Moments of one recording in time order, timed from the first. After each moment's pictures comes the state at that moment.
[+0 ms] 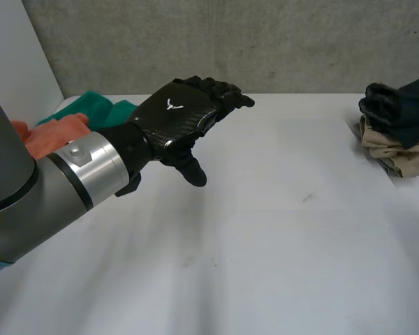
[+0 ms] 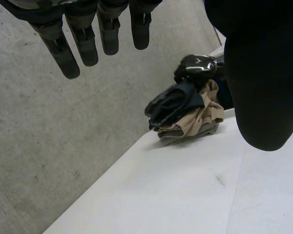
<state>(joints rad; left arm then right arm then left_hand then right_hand) 4.22 -1.74 -1.45 3.17 -1.01 3.34 1.19 -0.59 1.03 -0.98 0.71 2.94 0.19 0.20 0.21 0.20 0.05 0.93 1.17 1.18 1.19 0.96</state>
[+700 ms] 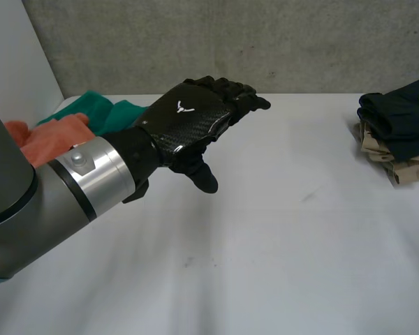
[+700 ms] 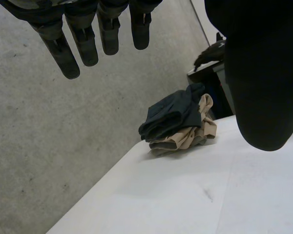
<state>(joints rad) 4.18 -1.71 -1.47 3.18 -1.01 3.33 0.94 -1.08 1.43 -0.42 0.90 2.76 0.19 0.20 0.21 0.20 0.05 0.20 0.22 0.22 0.24 0.07</state>
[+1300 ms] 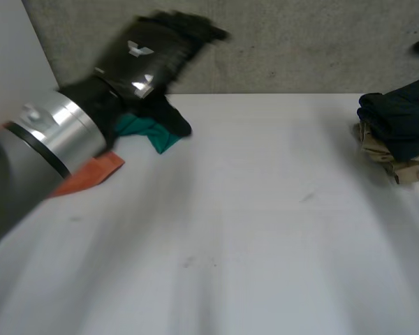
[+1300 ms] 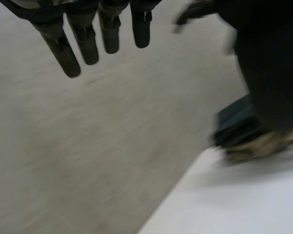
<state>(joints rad) 4.29 -1.64 -1.45 3.30 -1.13 3.32 1.52 -1.47 1.52 -0.57 1.04 2.93 0.19 0.20 0.21 0.20 0.05 0.20 0.22 0.22 0.24 0.07</state>
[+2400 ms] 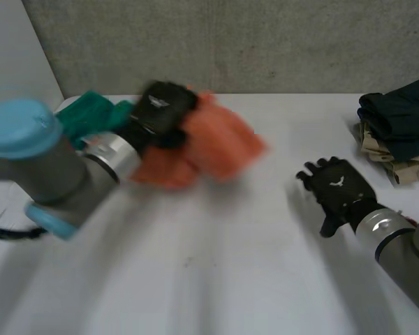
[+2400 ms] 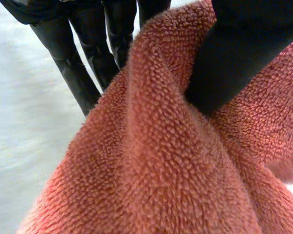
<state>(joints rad) 4.27 -2.03 -1.42 3.56 -1.15 3.34 1.79 -1.28 1.89 -0.31 1.26 2.54 1.02 1.19 1.18 1.20 0.93 0.20 0.22 0.21 0.23 0.06</state>
